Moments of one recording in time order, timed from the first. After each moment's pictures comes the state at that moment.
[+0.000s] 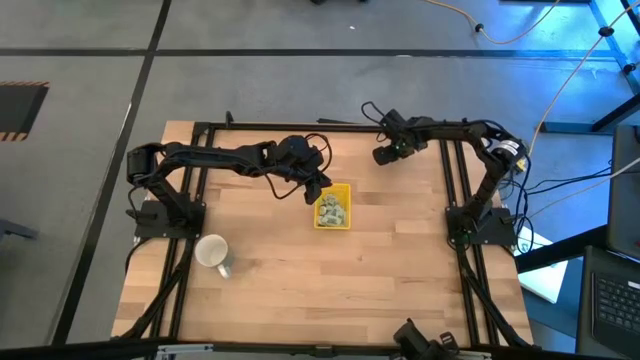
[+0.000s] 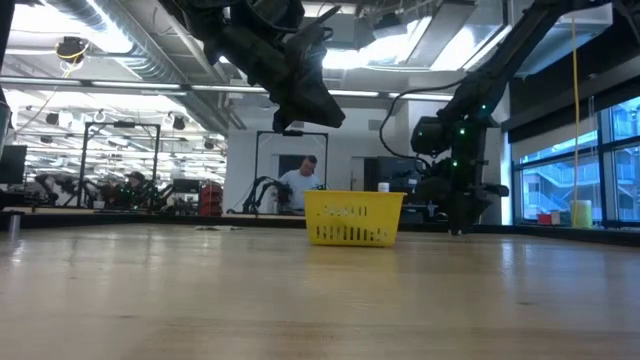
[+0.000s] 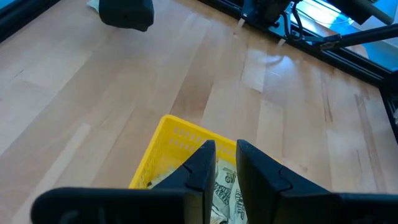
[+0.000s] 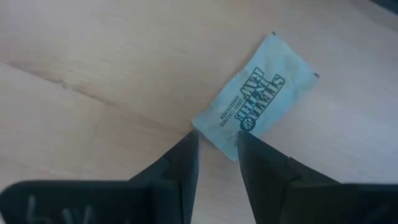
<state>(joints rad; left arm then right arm) 0.27 1.61 1.08 -0.08 0.20 -0.27 -0.83 1.80 0.97 -0.57 0.14 0.34</state>
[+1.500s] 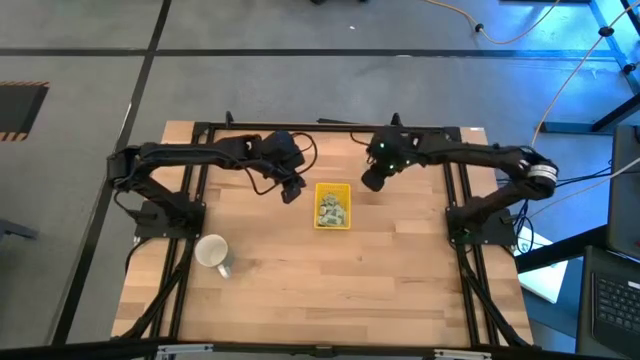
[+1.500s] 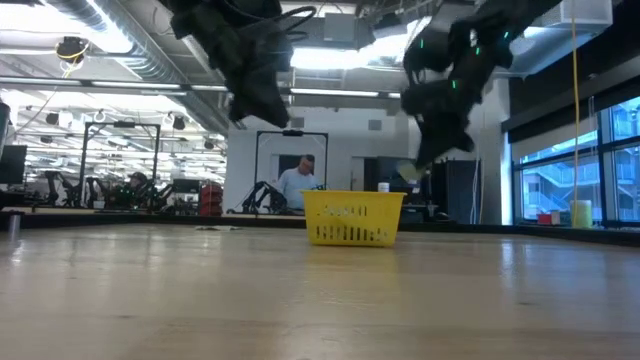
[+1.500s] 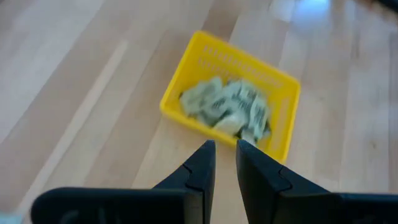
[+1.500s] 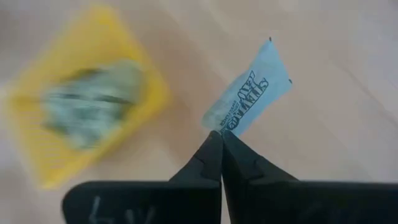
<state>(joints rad) 0.31 1.45 1.08 -0.50 0.20 -0.21 -0.44 1.45 0.98 -0.57 -0.11 0.28</state>
